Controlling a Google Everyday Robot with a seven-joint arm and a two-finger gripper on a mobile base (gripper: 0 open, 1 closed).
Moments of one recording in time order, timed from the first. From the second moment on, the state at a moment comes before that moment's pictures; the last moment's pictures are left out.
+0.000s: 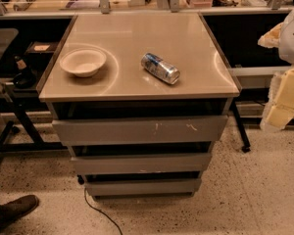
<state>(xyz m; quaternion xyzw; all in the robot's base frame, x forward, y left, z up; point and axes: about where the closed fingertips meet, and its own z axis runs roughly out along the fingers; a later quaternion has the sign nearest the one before) 0.438 -0.217 0.976 -0.60 0.78 -0.03 0.16</state>
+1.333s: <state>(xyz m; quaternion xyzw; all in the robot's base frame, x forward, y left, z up) 0.465 -0.187 0.863 -0.59 0.79 0.02 0.17</state>
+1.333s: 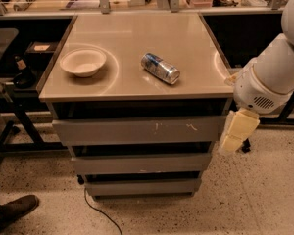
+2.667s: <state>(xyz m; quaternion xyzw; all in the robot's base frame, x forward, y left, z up) 0.457 -0.173 0.814 -0.58 0.79 0.04 0.19</state>
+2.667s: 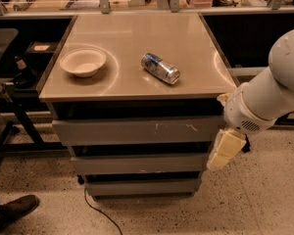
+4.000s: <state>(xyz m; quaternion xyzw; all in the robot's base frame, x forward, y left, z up) 0.480 -0.133 0.773 -0.59 0.77 0.05 0.24</state>
